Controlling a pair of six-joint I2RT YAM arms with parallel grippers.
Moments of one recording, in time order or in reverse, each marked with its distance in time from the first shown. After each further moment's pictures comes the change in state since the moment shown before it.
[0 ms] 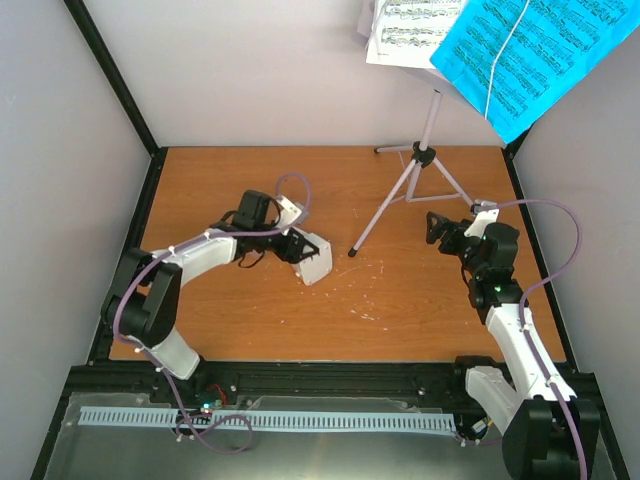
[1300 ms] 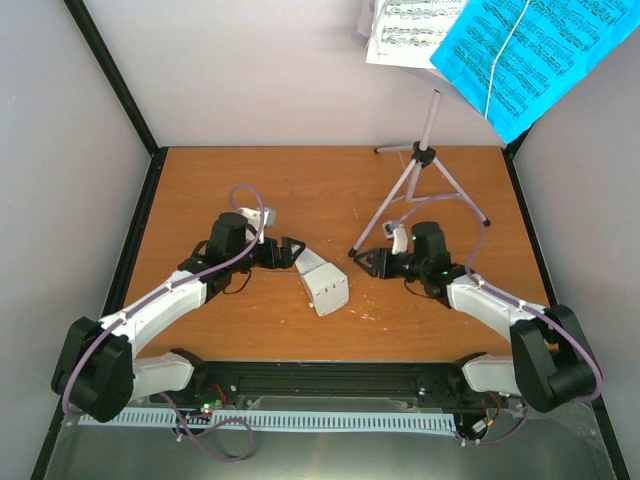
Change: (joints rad) left arm -0.076 -0.451 -0.309 0.123 -0.265 -0.513; right arm 0.370 0.354 0.046 0.029 -0.348 0.124
